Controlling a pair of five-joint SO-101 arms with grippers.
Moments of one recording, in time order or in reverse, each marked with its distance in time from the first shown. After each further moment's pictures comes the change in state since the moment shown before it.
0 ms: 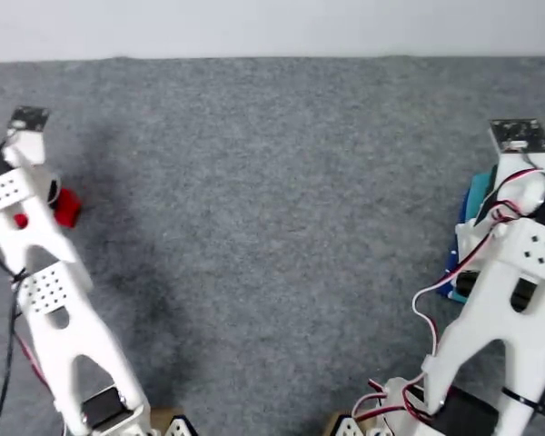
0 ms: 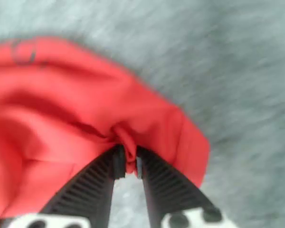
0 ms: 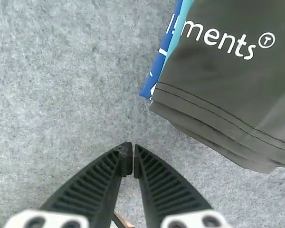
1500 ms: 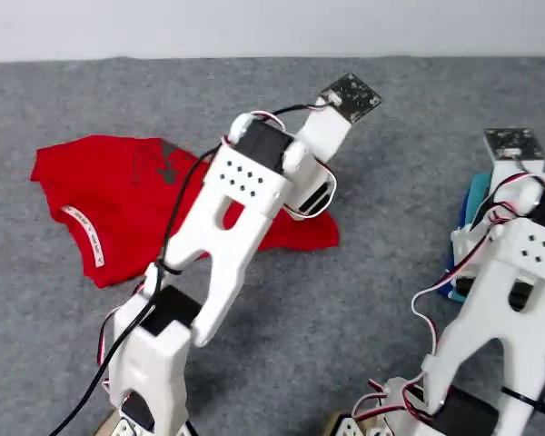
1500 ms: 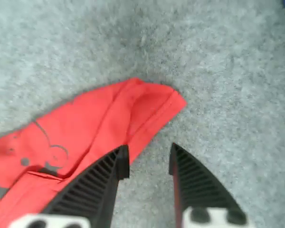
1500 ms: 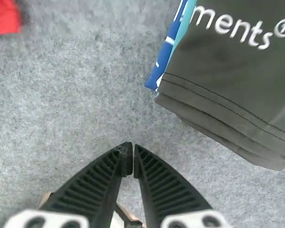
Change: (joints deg) left arm 62.6 -52.0 45.8 0.9 20.4; right arm 0.0 0.0 4.1 0.0 0.0
